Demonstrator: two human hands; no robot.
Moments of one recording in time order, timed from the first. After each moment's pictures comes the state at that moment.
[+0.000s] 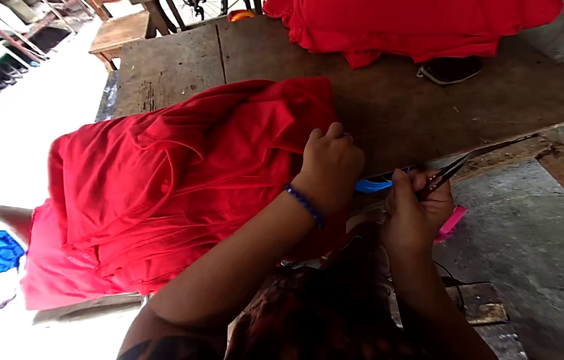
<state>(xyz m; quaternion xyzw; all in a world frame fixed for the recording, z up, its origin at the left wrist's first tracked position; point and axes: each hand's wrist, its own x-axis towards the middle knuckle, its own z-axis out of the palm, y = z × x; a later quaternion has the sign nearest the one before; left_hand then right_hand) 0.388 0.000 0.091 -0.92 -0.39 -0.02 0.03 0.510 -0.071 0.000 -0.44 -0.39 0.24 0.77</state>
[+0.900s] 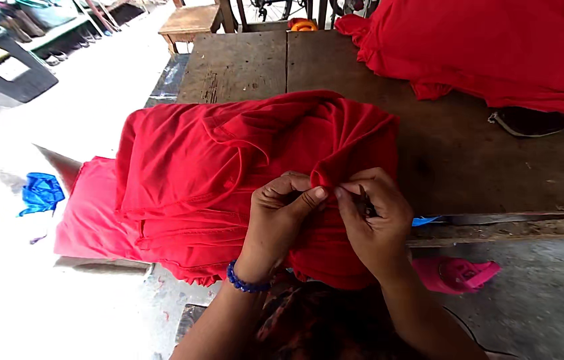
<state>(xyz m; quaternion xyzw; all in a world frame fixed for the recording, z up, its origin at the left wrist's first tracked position) 0.261 -0.049 0.058 -0.48 -0.34 -0.64 -0.49 0.414 -0.026 0.037 -0.31 -0.70 0.17 0.62</state>
